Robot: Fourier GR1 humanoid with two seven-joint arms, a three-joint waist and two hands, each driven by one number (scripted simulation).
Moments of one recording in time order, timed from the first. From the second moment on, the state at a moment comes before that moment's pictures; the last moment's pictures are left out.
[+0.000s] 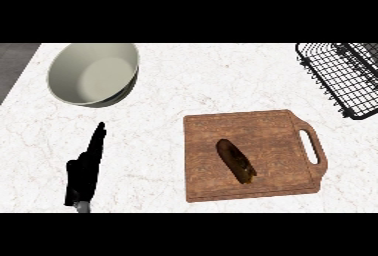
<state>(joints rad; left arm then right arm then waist) 0.06 0.12 -0.09 -1.44 -0.06 0.20 0.01 -0.92 -0.71 -0.41 -1.14 1.00 0.16 0.87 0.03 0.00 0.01</state>
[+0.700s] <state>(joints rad) 0.06 0.11 -0.08 -1.46 -0.06 0.18 0.01 -1.02 -0.70 -0.45 -0.66 1.02 -0.16 0.73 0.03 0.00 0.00</state>
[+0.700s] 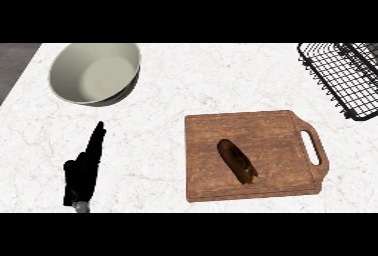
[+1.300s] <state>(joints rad) 0.06 0.11 -0.08 -1.46 -0.06 0.18 0.02 -1.04 -0.63 -0.69 -0.57 0.75 -0.44 0.48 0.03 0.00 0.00</state>
